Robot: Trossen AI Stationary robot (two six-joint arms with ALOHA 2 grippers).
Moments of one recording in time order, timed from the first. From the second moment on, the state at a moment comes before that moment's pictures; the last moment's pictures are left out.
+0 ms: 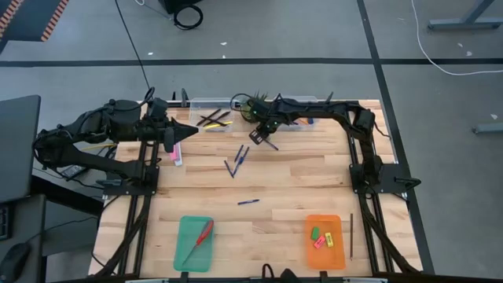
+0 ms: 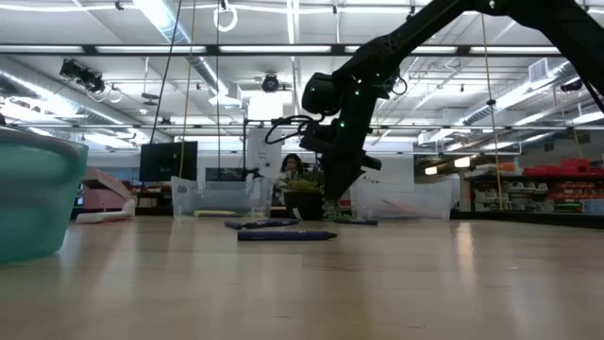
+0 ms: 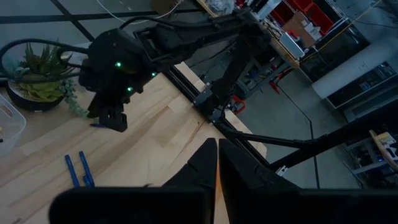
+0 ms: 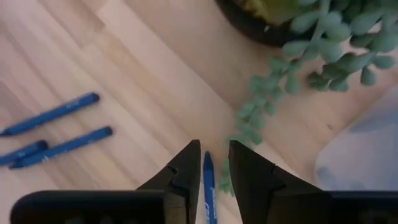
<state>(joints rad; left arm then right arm) 0.03 0.90 1.31 -0.71 -0.18 -0.77 -0.44 2.04 1.53 -0.68 0.03 0.37</state>
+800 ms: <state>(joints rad) 0.03 0.90 1.31 -0.71 -0.18 -0.74 -0.33 2.04 1.53 -1.03 0.03 0.32</state>
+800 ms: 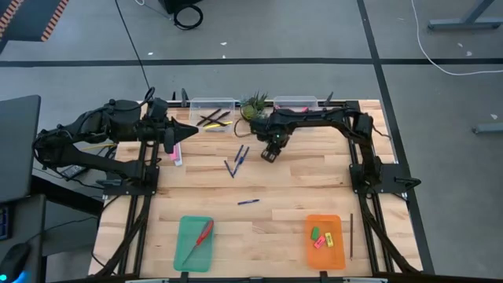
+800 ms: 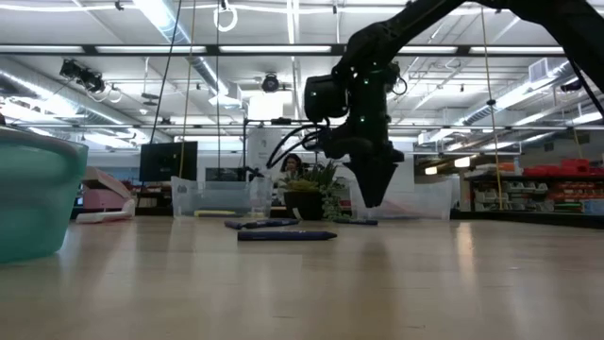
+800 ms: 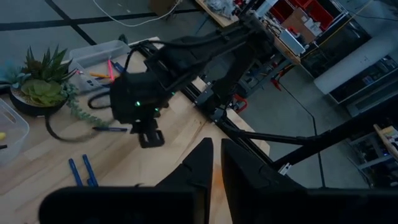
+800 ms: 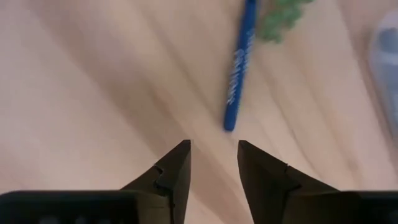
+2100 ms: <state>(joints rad) 0.03 0.90 1.31 -0.69 -0.18 -0.78 -0.33 2.13 1.52 -0.98 0.05 0.28</state>
